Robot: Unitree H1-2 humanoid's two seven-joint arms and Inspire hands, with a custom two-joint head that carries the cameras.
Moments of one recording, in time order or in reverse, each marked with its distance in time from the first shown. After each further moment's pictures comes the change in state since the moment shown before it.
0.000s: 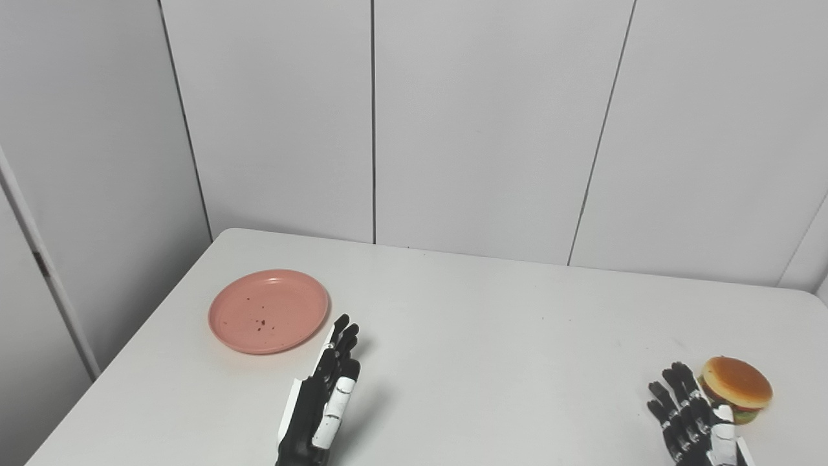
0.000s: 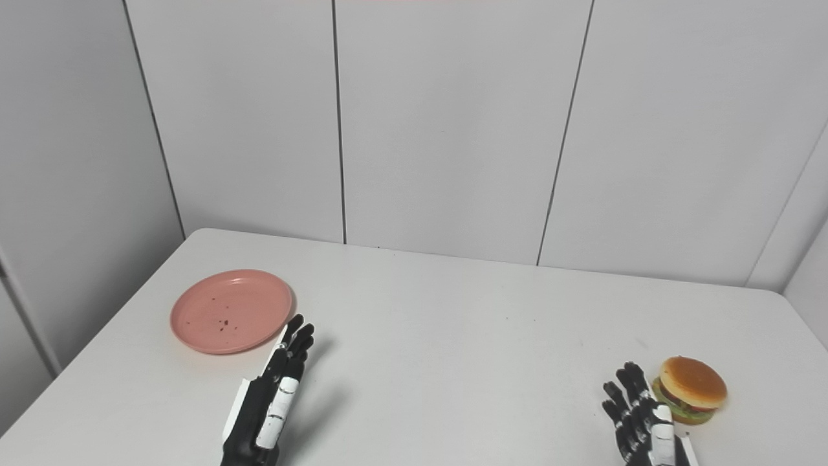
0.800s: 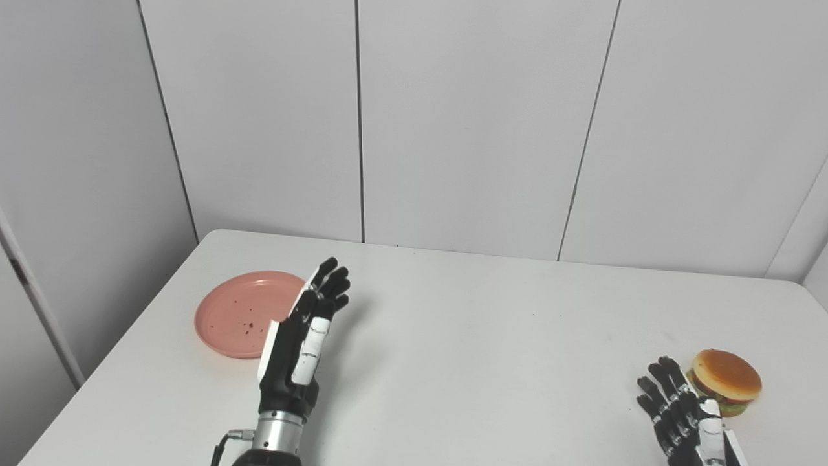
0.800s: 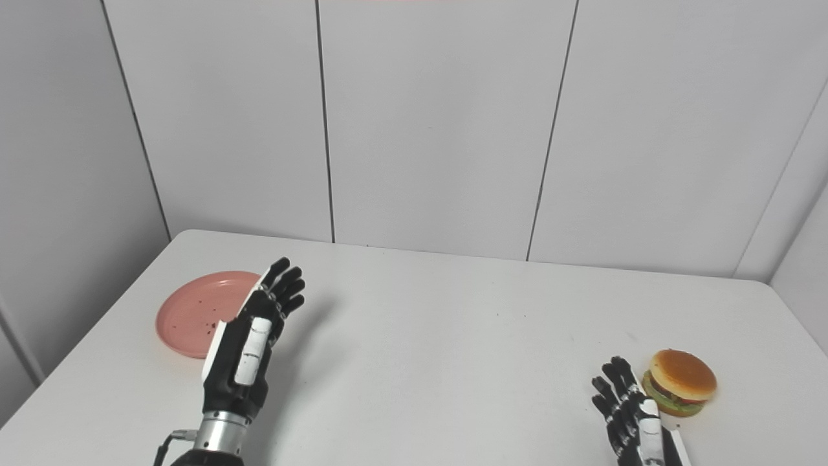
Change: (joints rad) left arm -0.198 0.072 0.110 -0.113 -0.156 0.101 -0.021; right arm -0.003 0.005 0.028 -0.017 -0.021 0.000 -0.001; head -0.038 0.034
